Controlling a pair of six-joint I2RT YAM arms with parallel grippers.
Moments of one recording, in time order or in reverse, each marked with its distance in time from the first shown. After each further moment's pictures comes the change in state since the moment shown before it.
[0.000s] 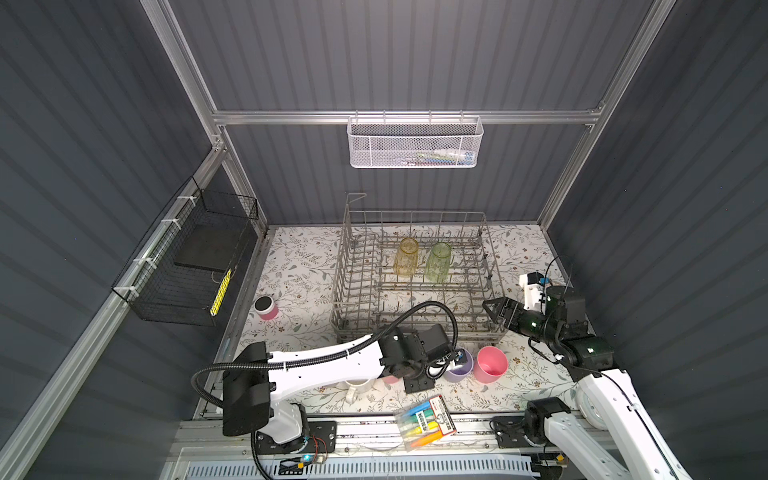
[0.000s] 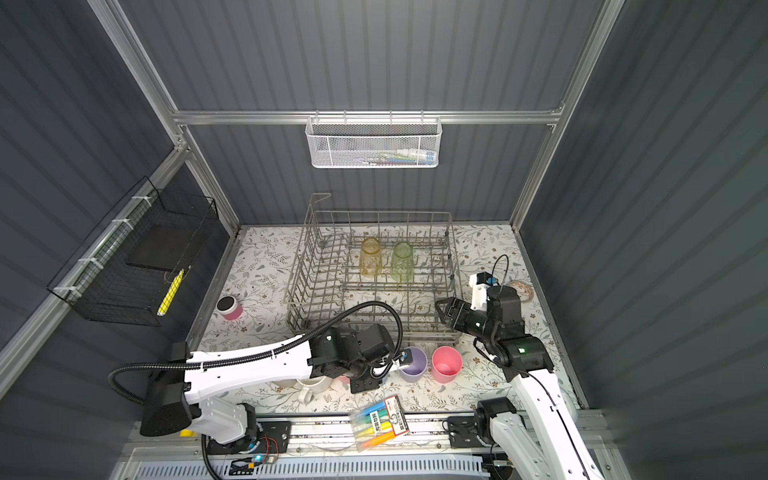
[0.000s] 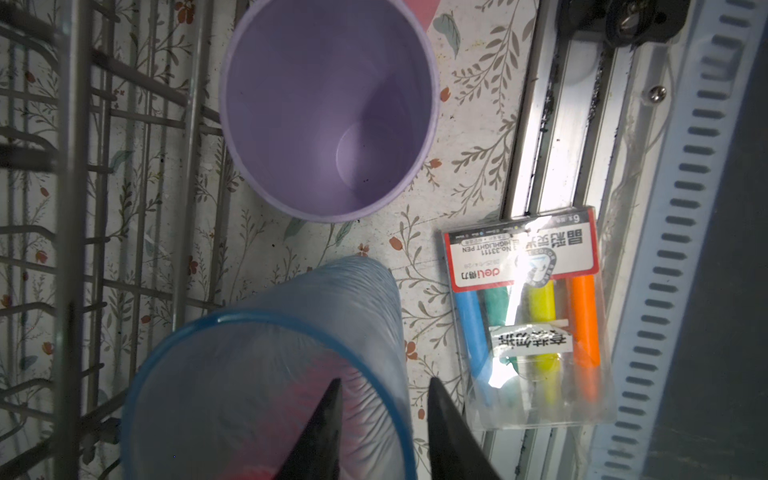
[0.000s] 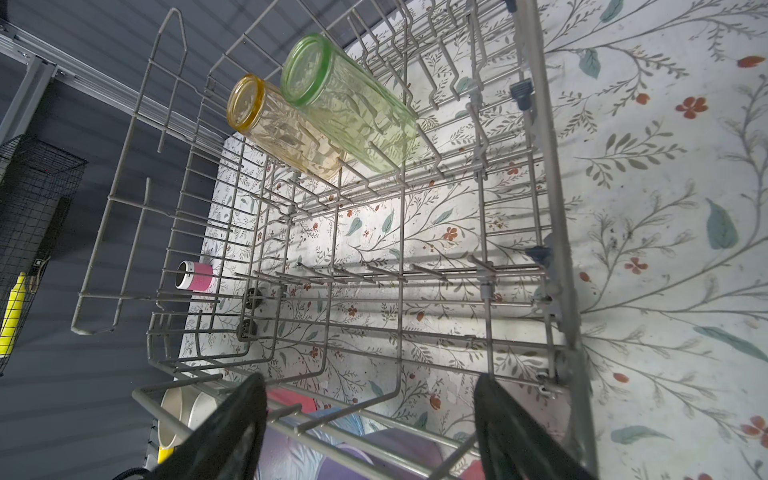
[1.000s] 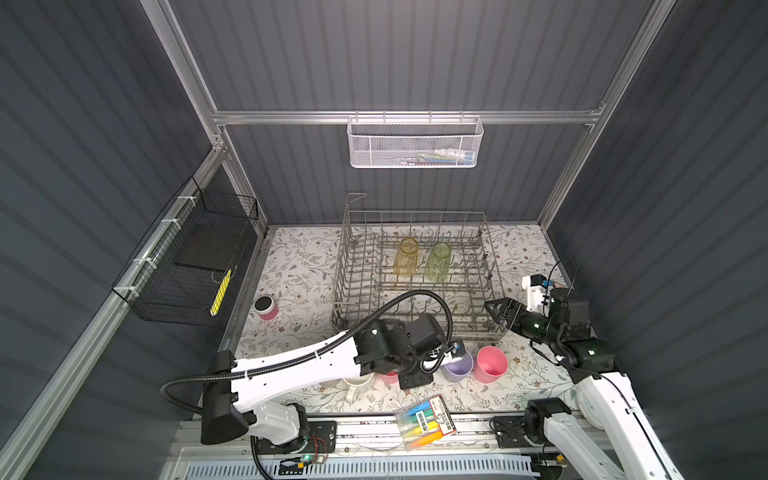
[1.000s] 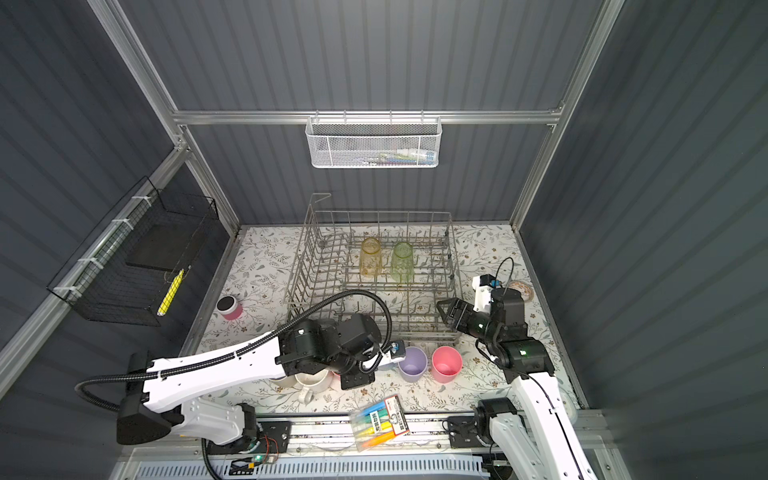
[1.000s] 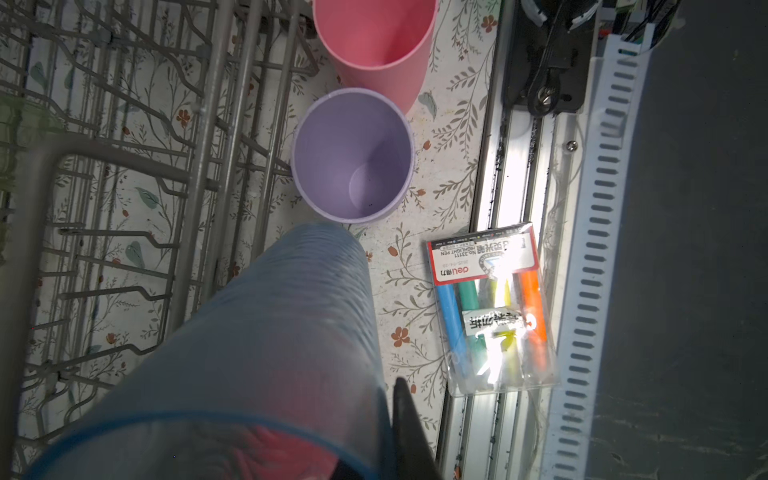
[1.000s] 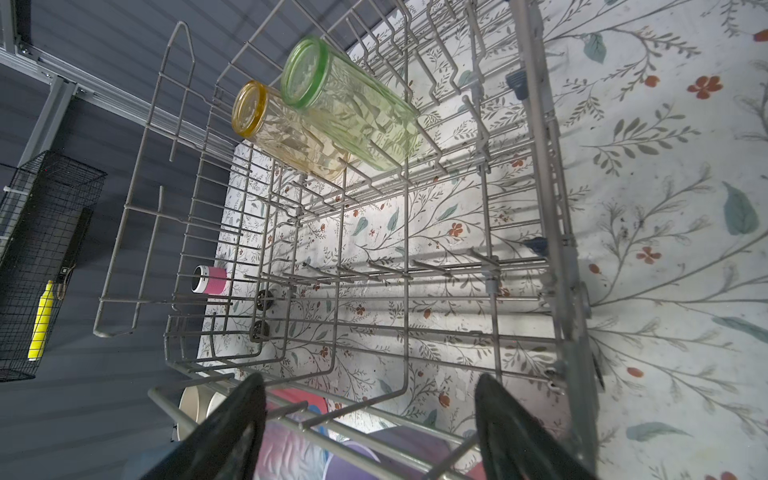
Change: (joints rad) left arm 0.000 -0.163 0.094 -0.098 0.040 -0.001; right arm -0.047 -0.018 -0.023 0.009 -0.064 0.023
